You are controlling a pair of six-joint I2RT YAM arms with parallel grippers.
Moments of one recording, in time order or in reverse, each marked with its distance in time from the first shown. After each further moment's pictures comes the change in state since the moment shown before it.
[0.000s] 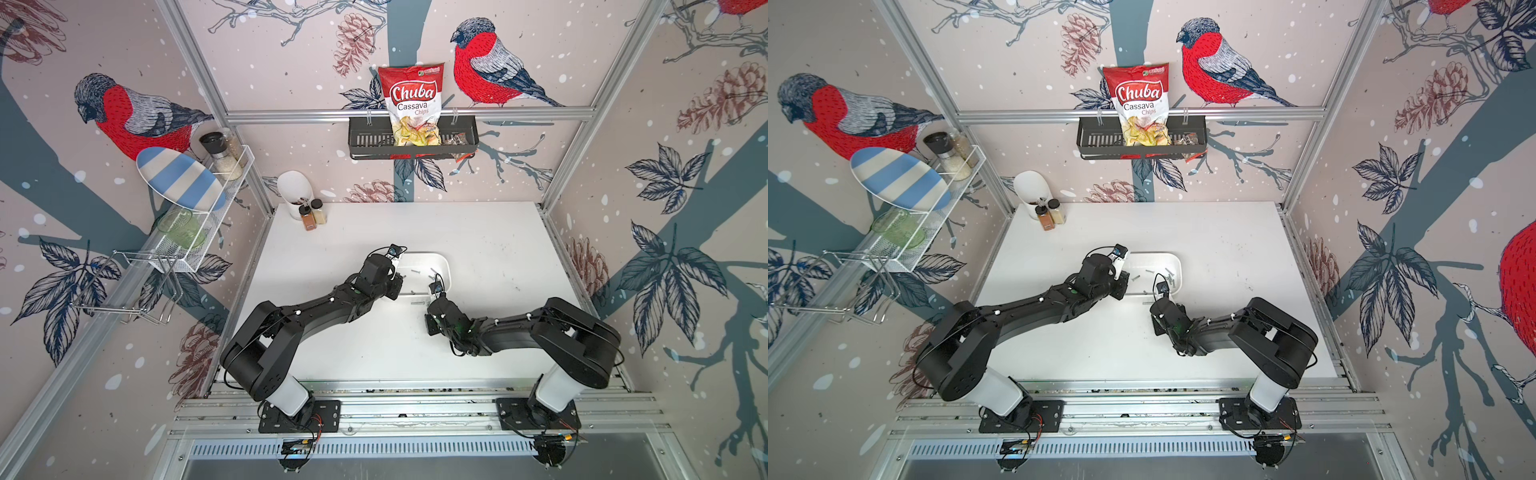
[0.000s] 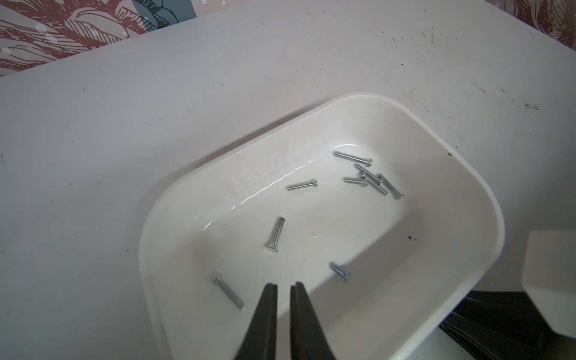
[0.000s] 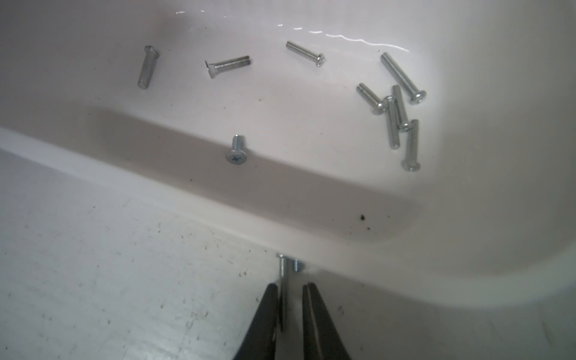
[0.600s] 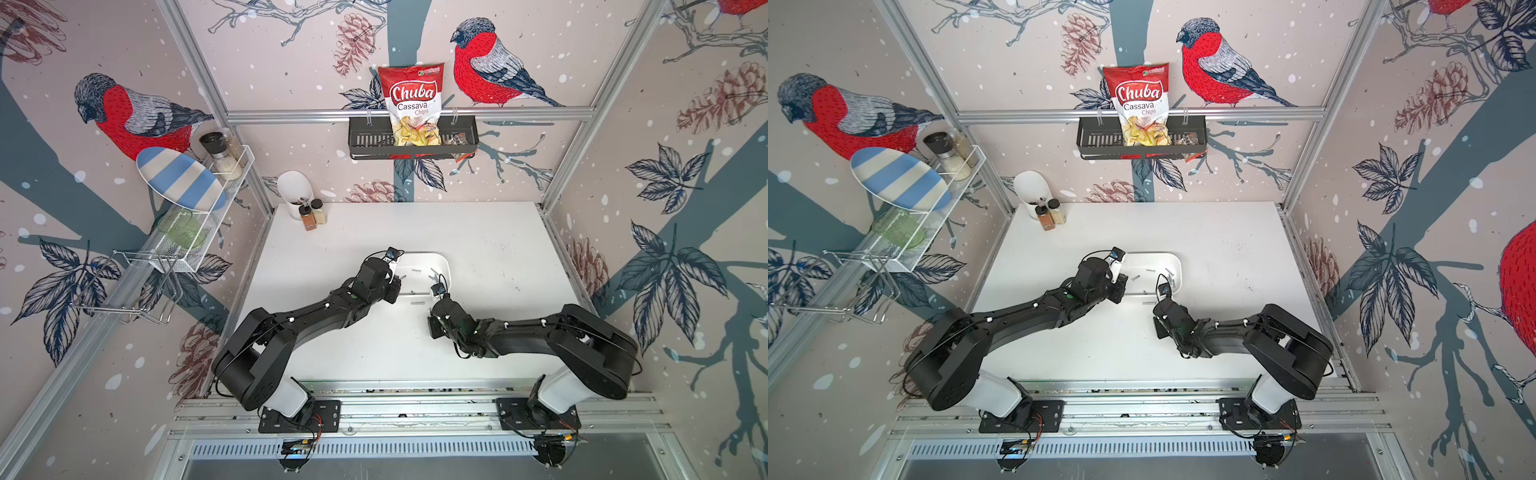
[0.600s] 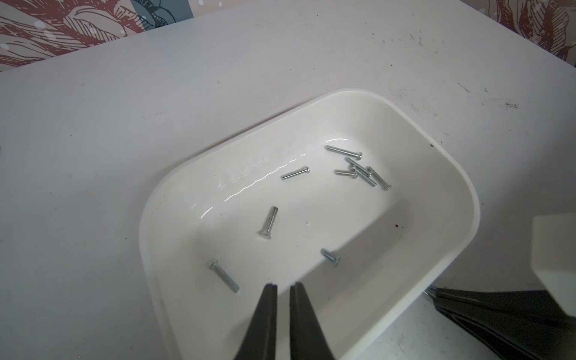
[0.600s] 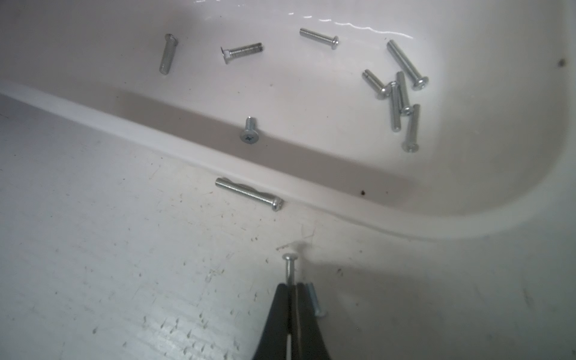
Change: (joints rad) left arm -0.013 -0.072 -0.064 0.009 0.012 -0.016; right arm 0.006 -0.123 -0.020 -0.108 -0.051 -0.003
